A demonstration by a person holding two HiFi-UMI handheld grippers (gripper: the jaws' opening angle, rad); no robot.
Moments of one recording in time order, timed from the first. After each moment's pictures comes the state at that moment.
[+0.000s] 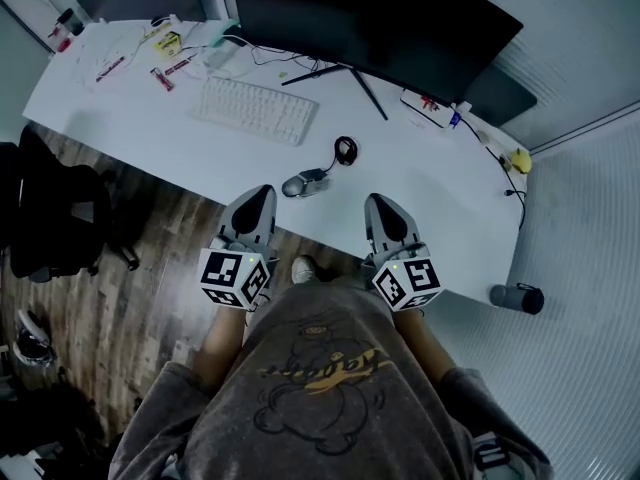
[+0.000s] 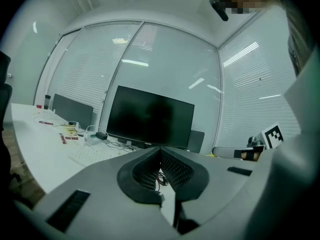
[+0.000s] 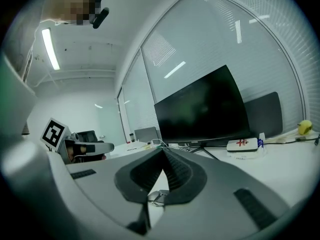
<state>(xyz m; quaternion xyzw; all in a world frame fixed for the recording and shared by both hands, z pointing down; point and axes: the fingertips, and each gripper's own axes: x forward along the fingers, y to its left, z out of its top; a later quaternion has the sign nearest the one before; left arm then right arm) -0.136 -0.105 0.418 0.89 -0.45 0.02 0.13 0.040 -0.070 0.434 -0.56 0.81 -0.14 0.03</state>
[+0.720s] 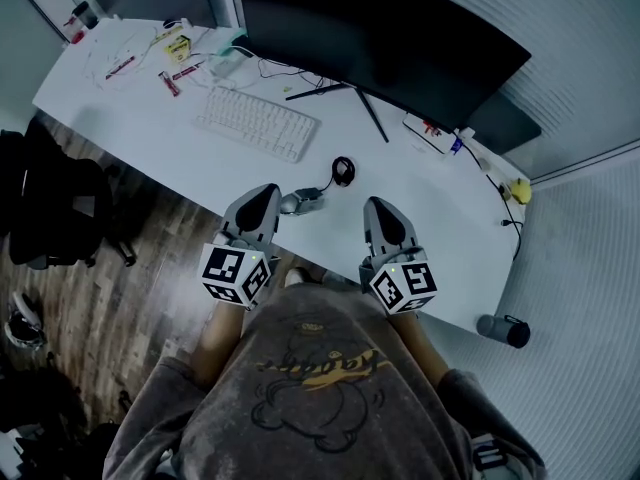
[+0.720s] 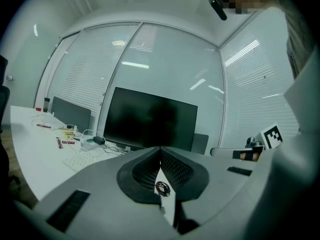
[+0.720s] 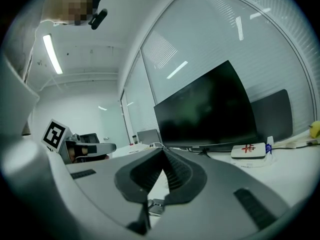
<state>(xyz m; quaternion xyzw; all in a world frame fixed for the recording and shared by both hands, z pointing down) -0.107 -0.138 0.408 0.88 -0.46 0.01 0.12 0.063 -0.111 0.427 -0.54 0.83 -0.14 0.04</state>
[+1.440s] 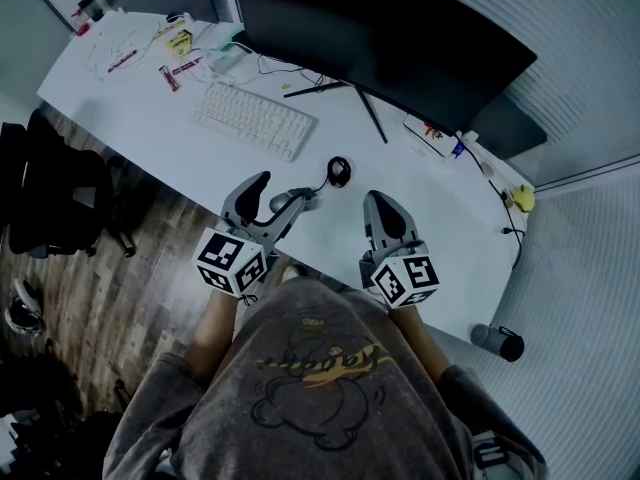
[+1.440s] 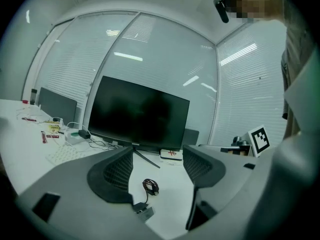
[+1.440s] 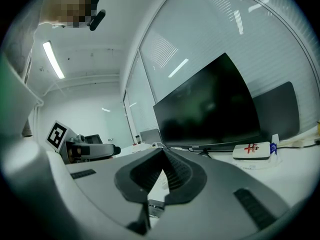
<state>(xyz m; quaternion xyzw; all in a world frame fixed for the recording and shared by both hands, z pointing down) -0.064 -0.147 0.418 0.91 -0.40 0.03 0.14 0.085 -0.132 0.435 -0.52 0.84 -0.15 0.05</state>
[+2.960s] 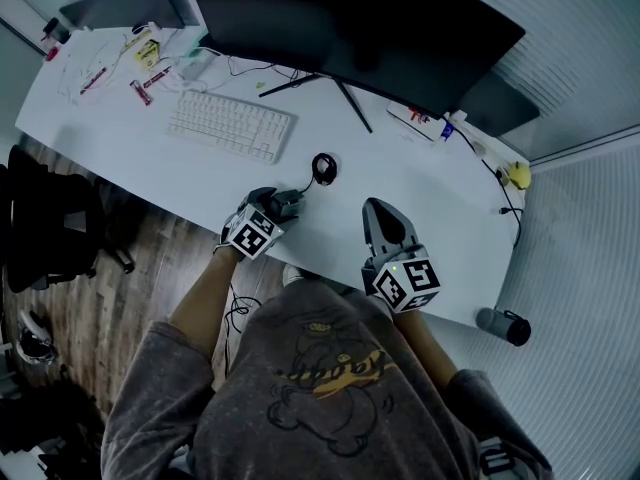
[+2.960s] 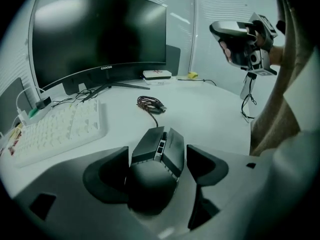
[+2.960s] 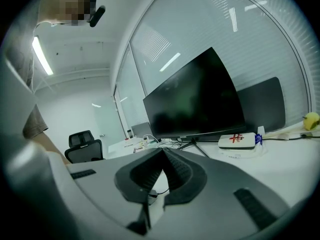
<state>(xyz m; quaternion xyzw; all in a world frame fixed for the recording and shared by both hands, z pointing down) -0.043 -0.164 0.673 0.89 -0.21 0.40 0.10 0.109 -0.125 0.466 -0.55 0.81 -0.19 0.02</state>
